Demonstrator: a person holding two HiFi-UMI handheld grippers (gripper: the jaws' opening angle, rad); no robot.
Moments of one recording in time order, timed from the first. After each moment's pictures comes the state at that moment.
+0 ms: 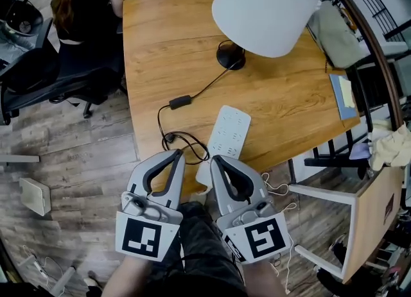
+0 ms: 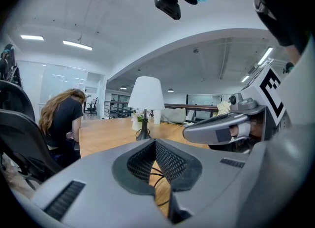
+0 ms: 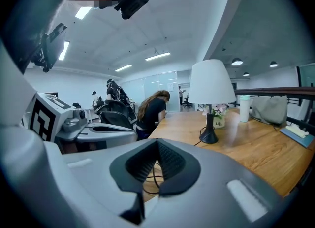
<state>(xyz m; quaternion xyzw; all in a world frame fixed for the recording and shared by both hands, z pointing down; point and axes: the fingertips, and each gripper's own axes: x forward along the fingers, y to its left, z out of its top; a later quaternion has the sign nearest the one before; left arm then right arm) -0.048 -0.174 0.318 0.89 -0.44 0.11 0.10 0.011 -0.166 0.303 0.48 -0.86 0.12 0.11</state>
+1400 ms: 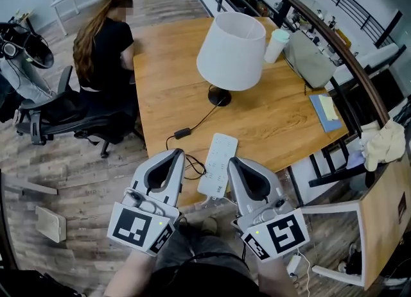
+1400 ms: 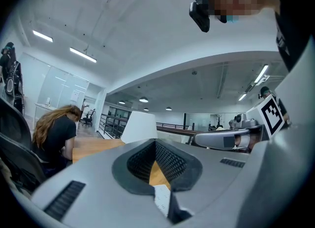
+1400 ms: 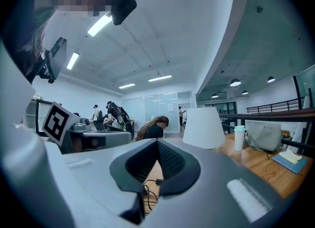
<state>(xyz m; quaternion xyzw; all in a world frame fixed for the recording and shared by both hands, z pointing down) -0.045 -0.168 0.186 0.90 -0.43 -0.02 0.07 0.048 -0.142 0.174 0.49 -0.87 0.04 0.02</state>
